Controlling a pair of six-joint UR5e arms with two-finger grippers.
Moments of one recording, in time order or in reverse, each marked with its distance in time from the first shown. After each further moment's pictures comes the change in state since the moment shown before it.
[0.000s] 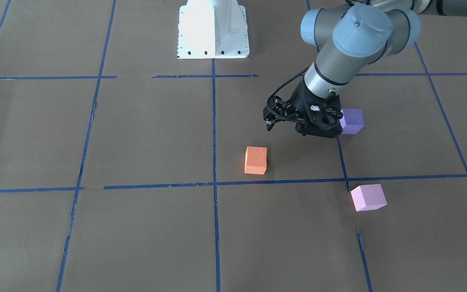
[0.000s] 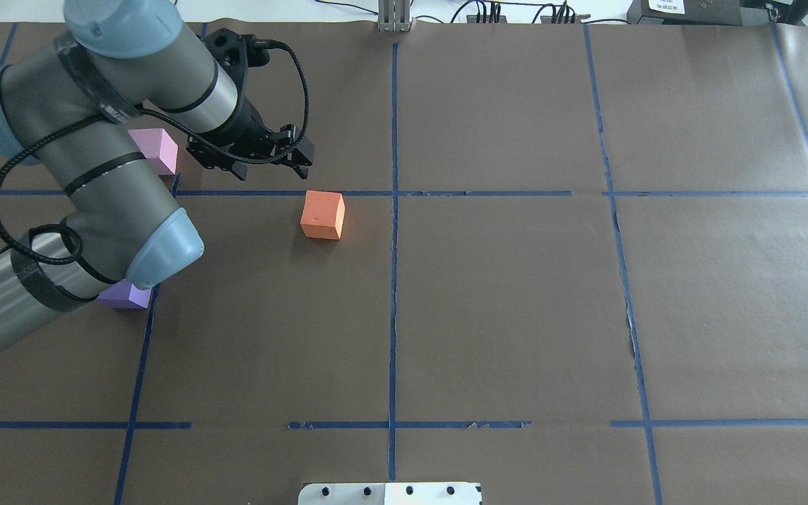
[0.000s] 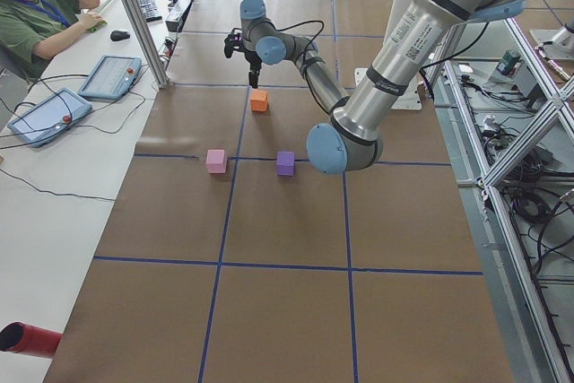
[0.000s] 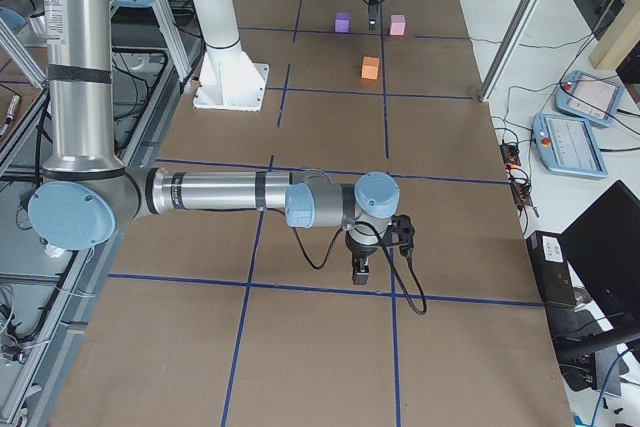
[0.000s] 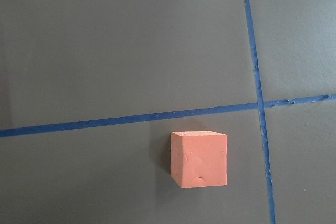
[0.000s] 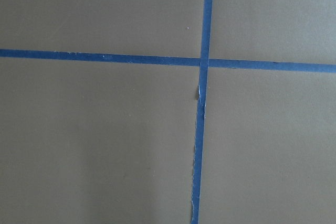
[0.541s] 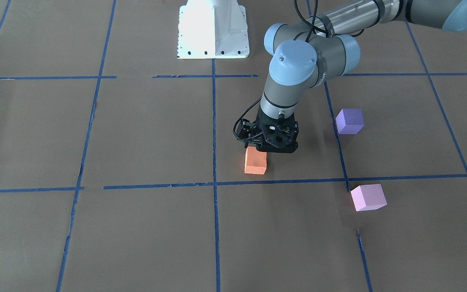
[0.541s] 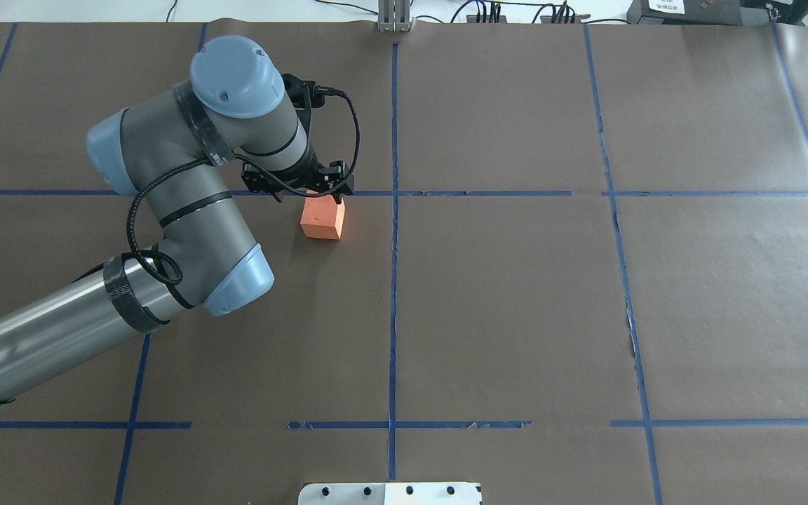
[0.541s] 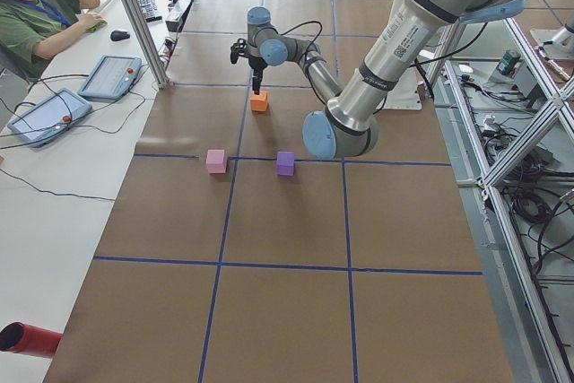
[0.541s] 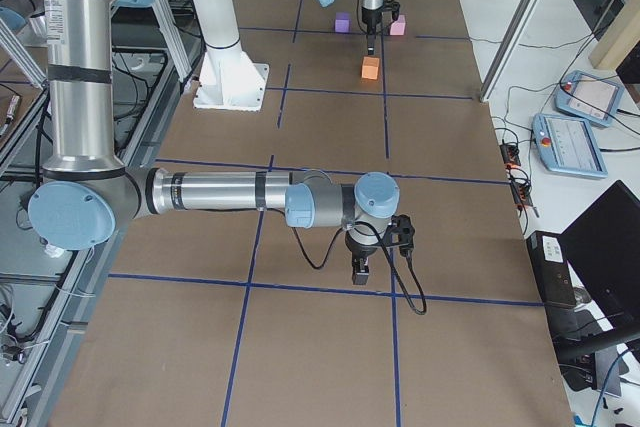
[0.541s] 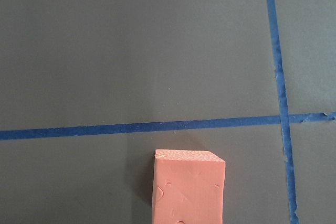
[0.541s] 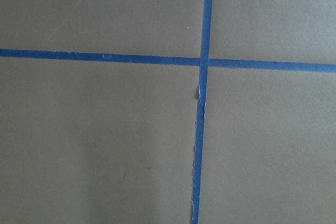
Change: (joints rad) left arm 0.101 -0.086 0.161 0.001 0.132 -0.024; right arm 0.000 -0.001 0.000 0.000 0.000 0.000
